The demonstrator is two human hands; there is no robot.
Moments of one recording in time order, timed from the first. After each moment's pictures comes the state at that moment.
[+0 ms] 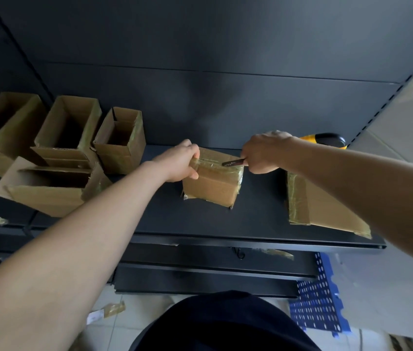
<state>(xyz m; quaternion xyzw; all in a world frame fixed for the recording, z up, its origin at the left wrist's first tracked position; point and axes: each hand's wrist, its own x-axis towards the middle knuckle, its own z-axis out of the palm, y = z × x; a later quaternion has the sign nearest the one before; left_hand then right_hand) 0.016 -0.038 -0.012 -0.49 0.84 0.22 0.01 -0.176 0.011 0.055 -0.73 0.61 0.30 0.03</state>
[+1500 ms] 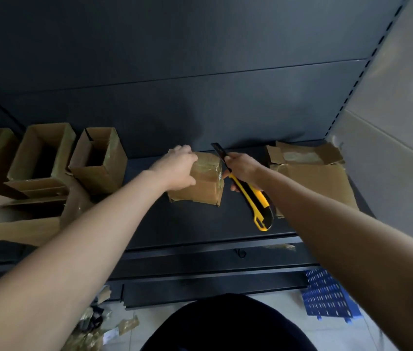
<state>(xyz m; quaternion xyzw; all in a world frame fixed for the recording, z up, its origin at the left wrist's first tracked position) -0.034 -0.032 -0.004 -0.45 0.89 0.08 0.06 -0.201 0.025 -0.013 -0.45 0.70 -0.26 0.48</state>
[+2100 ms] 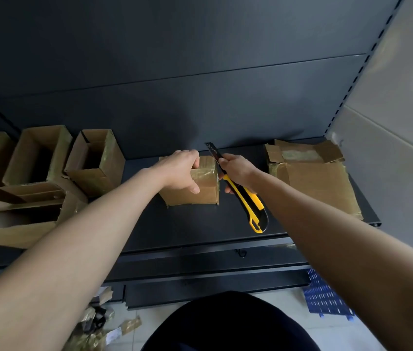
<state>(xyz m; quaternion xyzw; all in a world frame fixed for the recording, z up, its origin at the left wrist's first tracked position) -0.046 -0.034 0.002 -0.45 0.87 0.19 0.10 -0.200 0.021 -0.028 -0.40 0.68 -0.31 0.53</state>
